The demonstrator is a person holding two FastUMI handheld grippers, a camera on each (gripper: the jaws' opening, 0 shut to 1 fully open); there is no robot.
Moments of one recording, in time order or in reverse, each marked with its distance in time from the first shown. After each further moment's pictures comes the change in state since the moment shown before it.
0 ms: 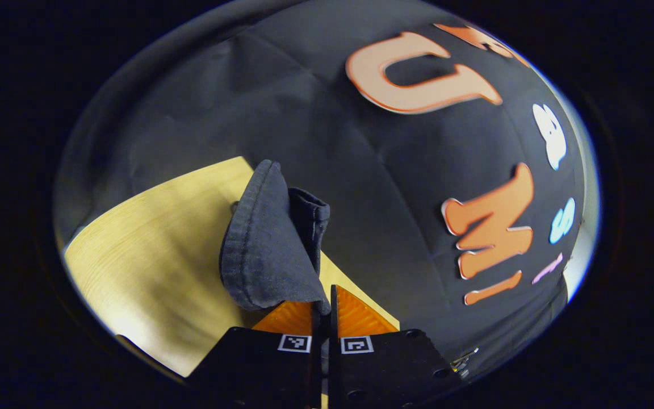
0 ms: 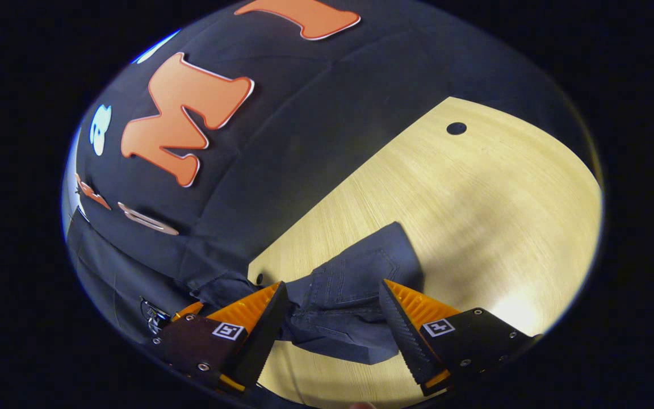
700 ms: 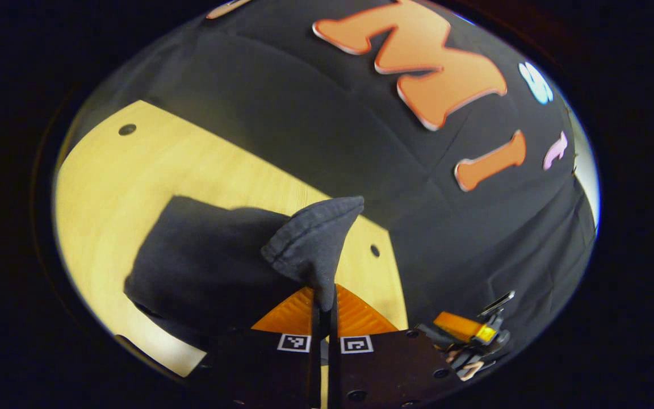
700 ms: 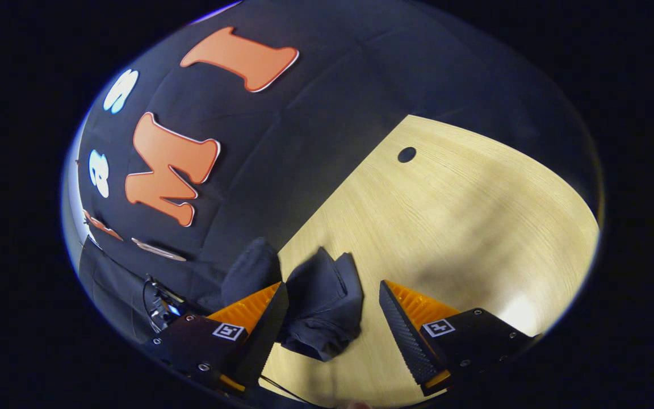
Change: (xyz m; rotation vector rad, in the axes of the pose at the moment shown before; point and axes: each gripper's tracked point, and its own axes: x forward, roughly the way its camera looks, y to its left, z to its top) left arm 0.110 -0.164 -0.329 0.277 0.421 0.029; right arm -0.071 -0.107 0.055 0.093 -0.051 0.007
